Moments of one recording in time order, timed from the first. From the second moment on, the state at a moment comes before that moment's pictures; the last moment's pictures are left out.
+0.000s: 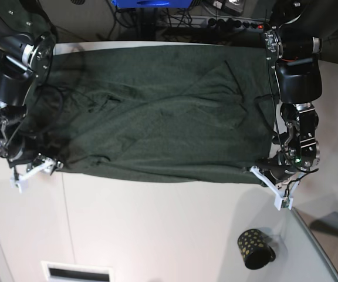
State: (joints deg) left arm -19.4 -12.7 -13.3 55.3 -1.4 -18.1 31.6; right arm 20.5 6.2 33.2 49.7 10.5 26.2 -47.9
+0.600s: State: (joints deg) left arm -19.4 -12.6 -13.3 55.2 -1.4 -18.1 31.6; right arm 20.2 5.5 33.2 49.6 10.5 26.2 -47.5
